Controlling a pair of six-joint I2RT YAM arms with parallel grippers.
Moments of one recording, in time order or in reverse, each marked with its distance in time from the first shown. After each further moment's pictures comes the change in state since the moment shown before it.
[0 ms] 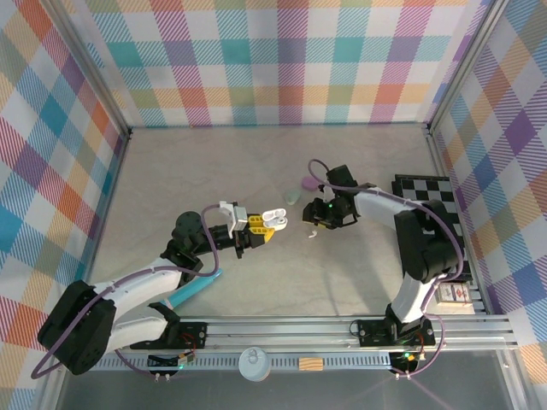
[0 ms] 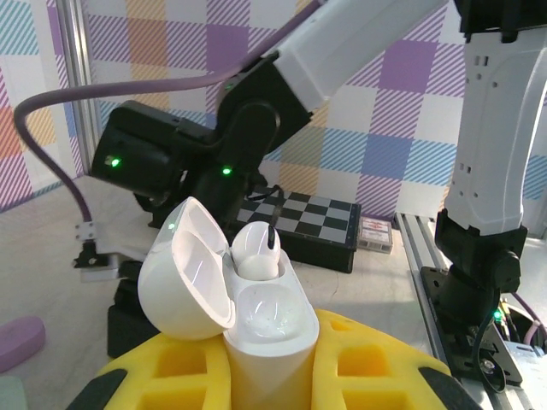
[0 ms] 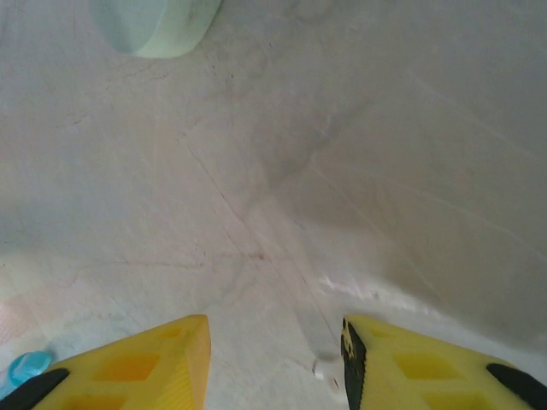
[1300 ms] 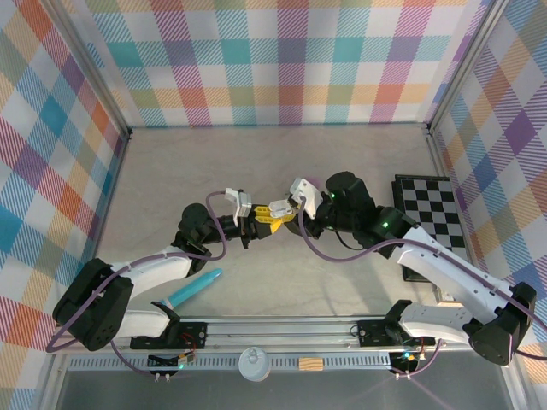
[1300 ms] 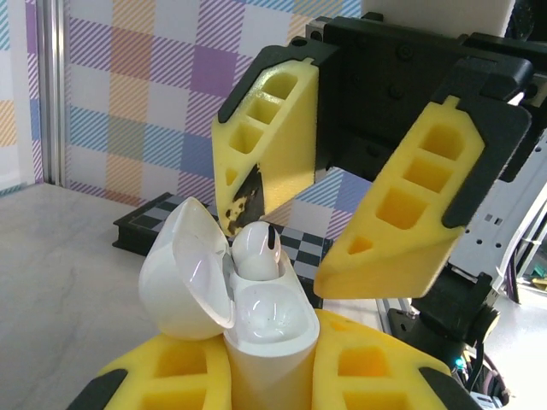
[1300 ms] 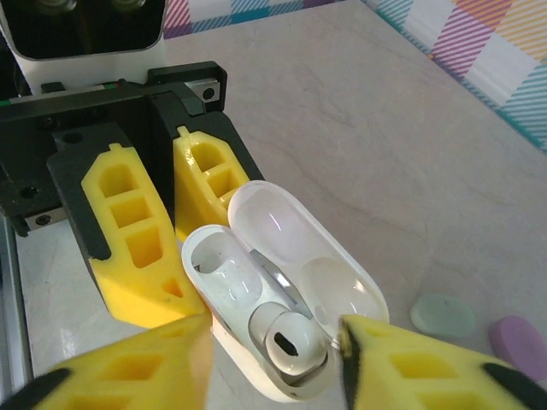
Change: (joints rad) left arm -0.001 0.166 0.086 0.185 0.052 -0.202; right arm 0.412 -0.651 0.028 -0.055 0.243 -0.781
